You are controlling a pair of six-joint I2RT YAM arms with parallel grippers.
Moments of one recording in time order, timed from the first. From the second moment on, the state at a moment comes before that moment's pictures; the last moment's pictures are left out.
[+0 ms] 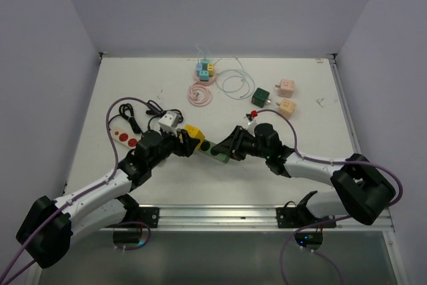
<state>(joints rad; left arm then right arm) -0.63 0.92 0.35 0.29 0.03 -0.35 0.71 1.34 0.47 0.48 -0.35 1.21</state>
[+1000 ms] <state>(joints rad) -0.41 0.89 0.27 0.38 0.31 -0.49 0.69 1.37 0.45 0.56 -0.37 1.24</state>
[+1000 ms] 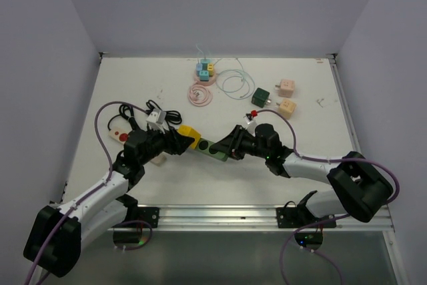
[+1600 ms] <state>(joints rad) -0.67 0.94 0.38 0.26 -0.04 -0.30 0.67 1.38 0.45 0.55 -0.38 1.25</state>
